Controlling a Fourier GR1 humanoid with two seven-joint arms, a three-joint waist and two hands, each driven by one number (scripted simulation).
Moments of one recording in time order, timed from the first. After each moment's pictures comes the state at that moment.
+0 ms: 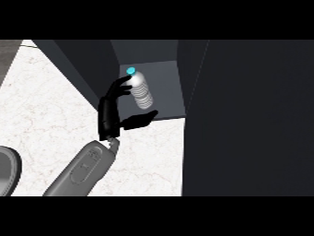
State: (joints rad) left arm -0.47 0.13 -0.46 -1.11 -0.07 0.86 0.01; right arm 0.48 -0.13 0.38 -2.05 -0.26 0.13 -0.22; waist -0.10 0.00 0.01
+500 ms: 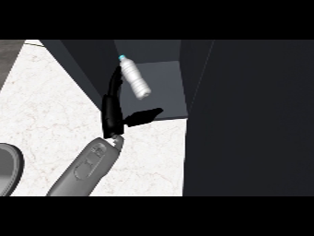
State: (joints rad) left arm -0.50 0.09 -0.44 -1.09 -0.01 0.89 -0.01; right arm 0.48 -0.13 0.39 -2.06 -0.25 0.13 -0.23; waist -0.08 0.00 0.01
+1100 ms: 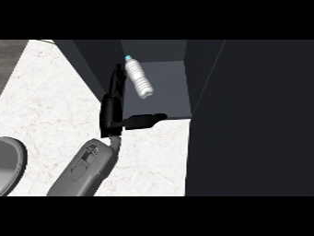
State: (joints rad) left arm -0.46 0.06 -0.36 -1.14 0.24 0.62 -0.27; right arm 0.51 -0.14 0.38 -2.09 -0.24 0.12 -0.24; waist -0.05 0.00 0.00
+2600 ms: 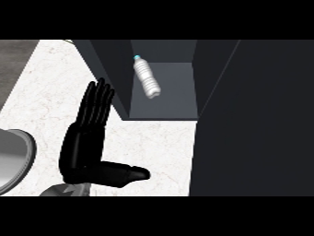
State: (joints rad) left arm -0.12 0.14 -0.40 -1.76 0.34 0.34 -0.23; right arm 0.59 -0.15 0.44 -2.15 -0.20 0.06 -0.24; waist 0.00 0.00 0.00
